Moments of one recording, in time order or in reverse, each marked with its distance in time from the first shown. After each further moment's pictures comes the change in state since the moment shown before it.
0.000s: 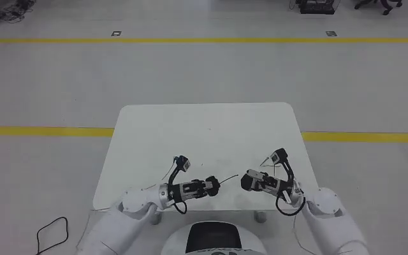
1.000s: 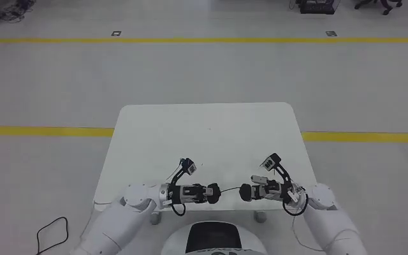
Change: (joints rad) left arm -0.076 0.005 0.066 0.063 -0.097 0.013 -0.154; right arm 0.105 0.014 -0.087 0.213 0.241 0.060 0.253
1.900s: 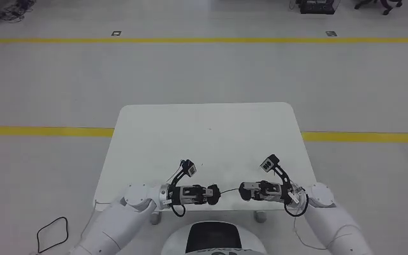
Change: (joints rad) left arm -0.020 0.015 0.038 0.025 -0.040 0.008 0.005; right arm 0.047 0.081 -0.127 0.030 0.104 -0.061 0.001
